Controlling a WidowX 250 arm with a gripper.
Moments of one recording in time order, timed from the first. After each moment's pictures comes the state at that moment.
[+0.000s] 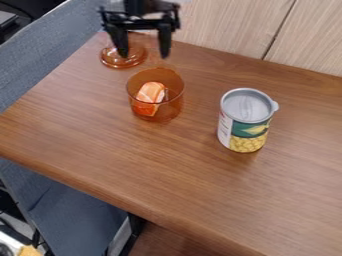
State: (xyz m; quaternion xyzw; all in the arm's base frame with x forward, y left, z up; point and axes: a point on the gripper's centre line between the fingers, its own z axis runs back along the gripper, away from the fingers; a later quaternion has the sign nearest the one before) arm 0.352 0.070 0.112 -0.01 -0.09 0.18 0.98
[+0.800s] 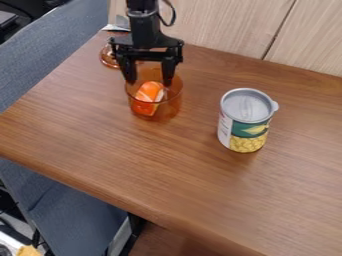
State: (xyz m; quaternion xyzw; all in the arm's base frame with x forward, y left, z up) arm 0.353 0.078 0.063 0.00 -0.06 0.17 0.98
